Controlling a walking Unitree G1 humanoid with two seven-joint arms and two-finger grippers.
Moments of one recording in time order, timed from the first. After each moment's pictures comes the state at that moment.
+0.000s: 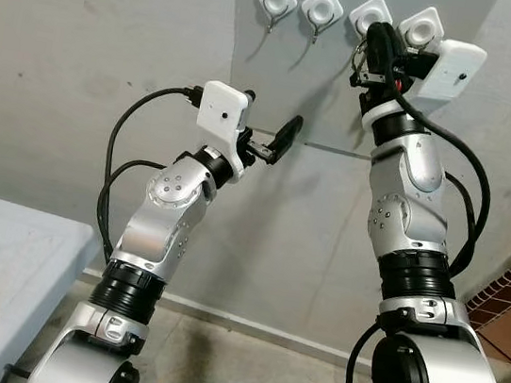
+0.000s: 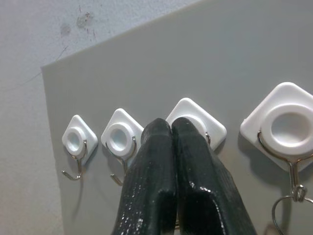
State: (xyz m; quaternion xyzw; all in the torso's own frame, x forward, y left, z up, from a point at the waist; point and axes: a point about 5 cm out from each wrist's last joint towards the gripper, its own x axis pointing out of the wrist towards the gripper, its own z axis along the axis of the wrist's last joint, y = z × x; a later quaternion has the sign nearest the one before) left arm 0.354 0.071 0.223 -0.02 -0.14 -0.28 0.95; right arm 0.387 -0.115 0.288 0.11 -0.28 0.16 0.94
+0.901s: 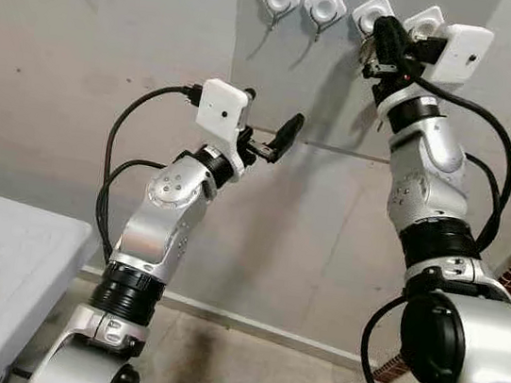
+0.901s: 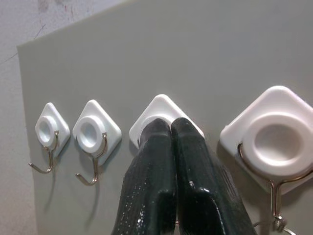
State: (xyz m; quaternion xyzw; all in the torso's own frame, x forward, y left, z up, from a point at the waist) left arm 0.351 0.071 0.224 -0.03 -0.14 -0.28 0.95; right arm 0.407 -0.137 0.297 0.08 -0.26 0.18 0.95
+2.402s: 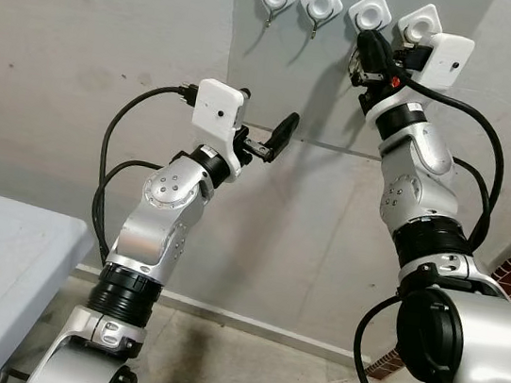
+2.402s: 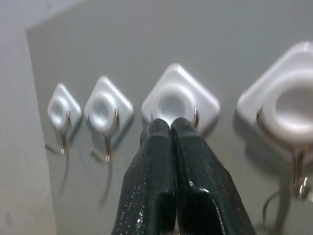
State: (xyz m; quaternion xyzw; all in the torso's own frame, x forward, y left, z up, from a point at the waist) left arm 0.350 0.074 0.226 -0.03 -0.14 -0.26 0.95; right arm 0.409 -0.129 0.291 0.09 -0.25 0.20 0.94
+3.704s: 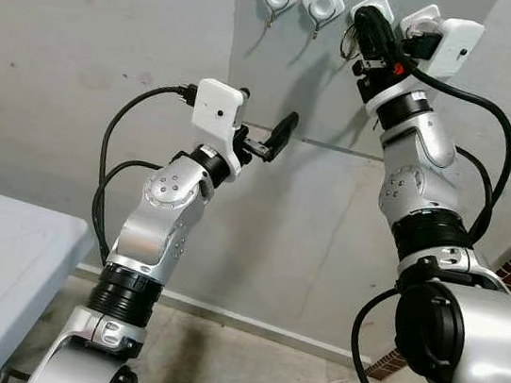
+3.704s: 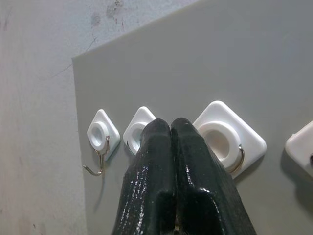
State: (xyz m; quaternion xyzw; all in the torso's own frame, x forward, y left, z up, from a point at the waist) left arm 0.351 0.075 0.226 -0.03 -0.14 -0.26 0.95; right arm 0.407 -0.124 0.300 0.10 -0.27 0.25 0.92
